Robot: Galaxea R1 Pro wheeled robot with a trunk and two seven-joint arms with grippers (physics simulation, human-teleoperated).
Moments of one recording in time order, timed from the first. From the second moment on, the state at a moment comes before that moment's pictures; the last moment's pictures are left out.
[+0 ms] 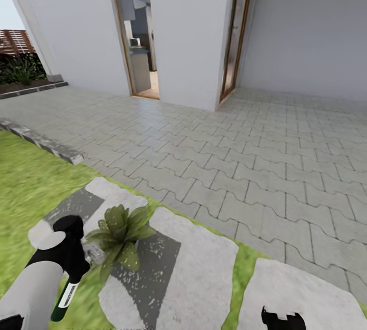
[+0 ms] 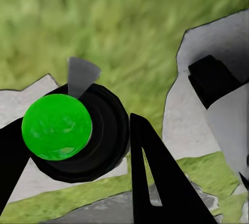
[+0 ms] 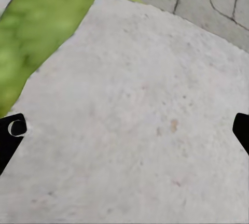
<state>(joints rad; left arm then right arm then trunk) -0.73 0.14 0.29 -0.77 -1.70 0.70 -1.54 -0.43 -0.02 -0.91 -0.13 0.94 -0.37 -0.28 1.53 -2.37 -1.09</state>
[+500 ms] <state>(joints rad) -0.73 0.13 0.29 -0.77 -1.62 0.71 -1.54 -0.43 -0.02 -0.91 -0.13 0.94 -0.37 -0.28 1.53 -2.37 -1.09</state>
